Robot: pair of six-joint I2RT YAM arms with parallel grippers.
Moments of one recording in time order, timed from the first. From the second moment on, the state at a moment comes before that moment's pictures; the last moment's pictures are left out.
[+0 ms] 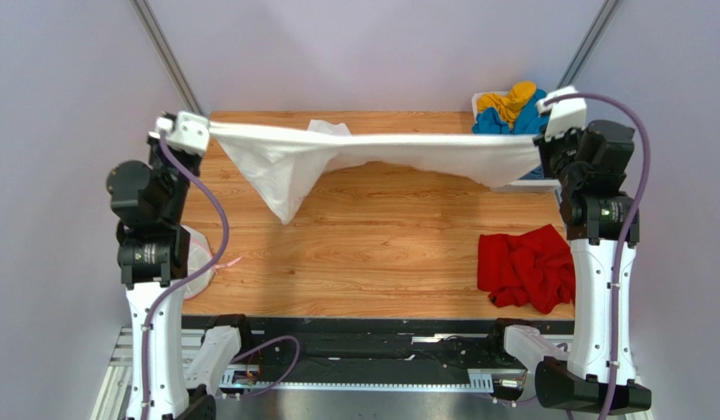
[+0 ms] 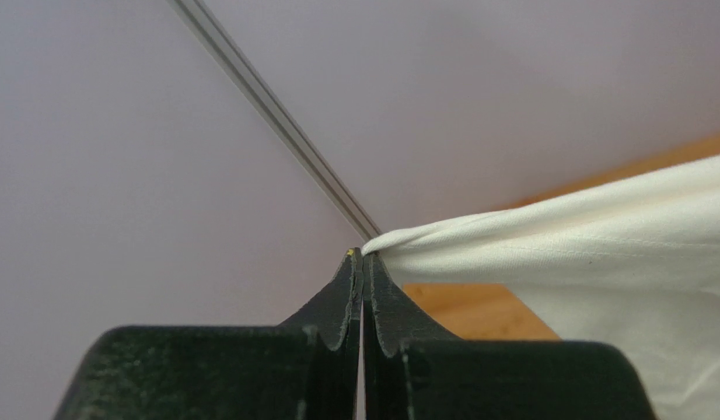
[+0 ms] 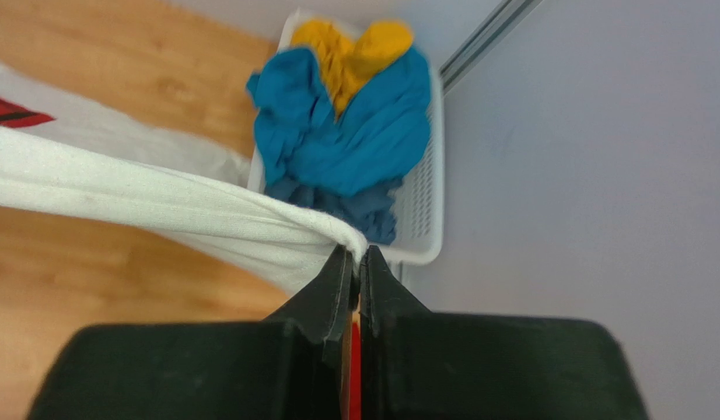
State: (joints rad) left arm 0.09 0.84 1.30 -0.25 0.09 0.51; right arm -0.10 1.06 1.51 -0.70 -0.04 -0.45
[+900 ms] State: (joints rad) left arm 0.11 0.42 1.05 -1.33 0.58 1.16; right arm -0.13 0.79 0.92 -1.10 -0.21 -0.69
